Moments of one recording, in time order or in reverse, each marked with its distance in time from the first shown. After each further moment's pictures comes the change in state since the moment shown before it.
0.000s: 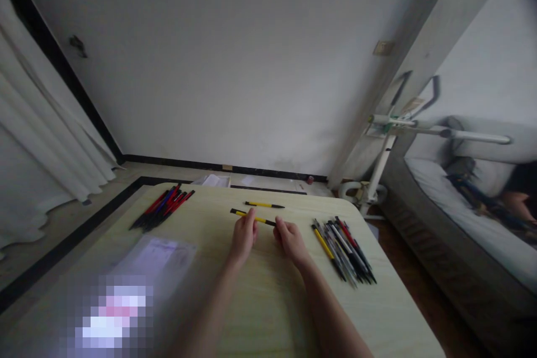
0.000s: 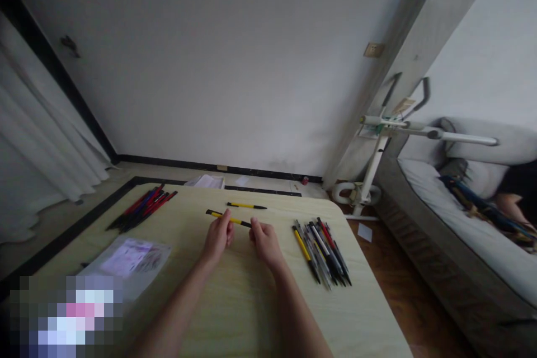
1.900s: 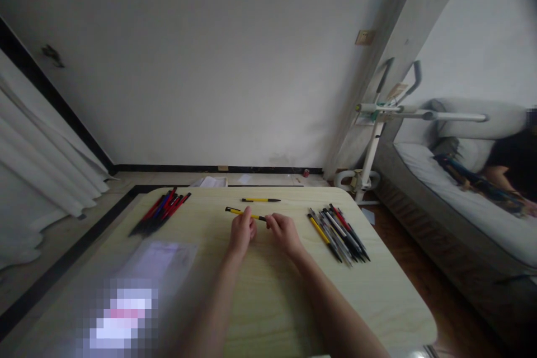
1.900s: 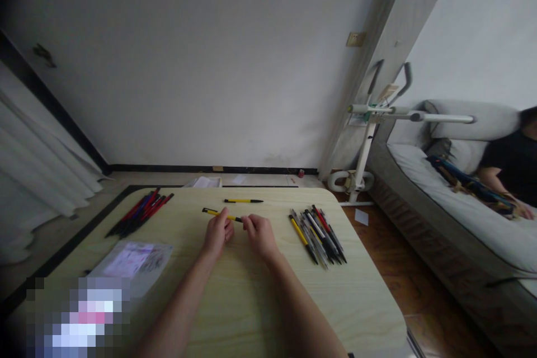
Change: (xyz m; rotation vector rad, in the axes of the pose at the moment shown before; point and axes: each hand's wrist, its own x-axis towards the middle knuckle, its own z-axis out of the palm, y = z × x) left_hand 0.004 -0.012 -0.002 -0.127 -0.061 -0.021; right_hand -0.005 0.002 0.007 -0.308 0.116 -0.259
